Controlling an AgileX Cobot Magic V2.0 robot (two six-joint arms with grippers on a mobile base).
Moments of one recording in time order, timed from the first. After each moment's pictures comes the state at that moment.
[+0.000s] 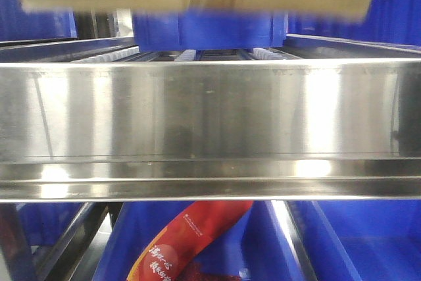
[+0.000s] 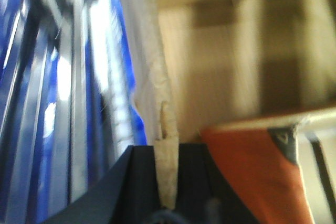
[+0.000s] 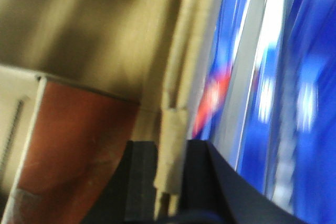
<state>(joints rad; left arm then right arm) -0.36 1.60 -2.10 0.21 1.26 -0.20 0.25 1.50 -1.82 0.23 1.16 -0.08</state>
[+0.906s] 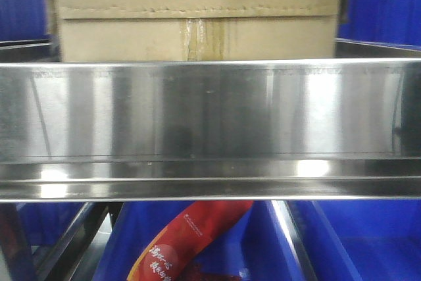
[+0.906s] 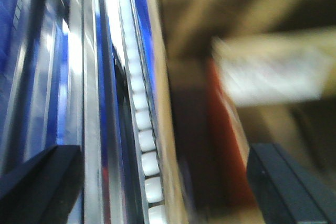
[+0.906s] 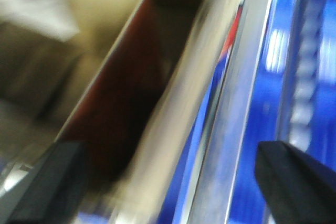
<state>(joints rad) -0.35 1.64 -2.10 0.24 1.24 -0.17 0.25 1.52 -1.82 0.24 1.14 -0.08</state>
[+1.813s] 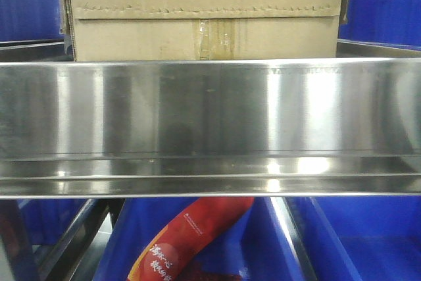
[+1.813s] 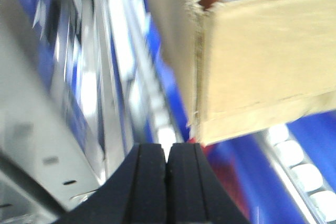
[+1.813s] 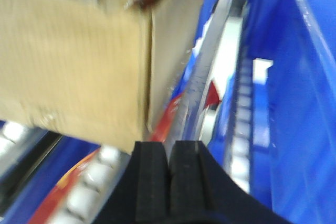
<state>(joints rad) -0.35 0.78 -0.98 0.23 0.69 -0.17 0.25 0.71 -0.82 0.17 0.54 -0.16</state>
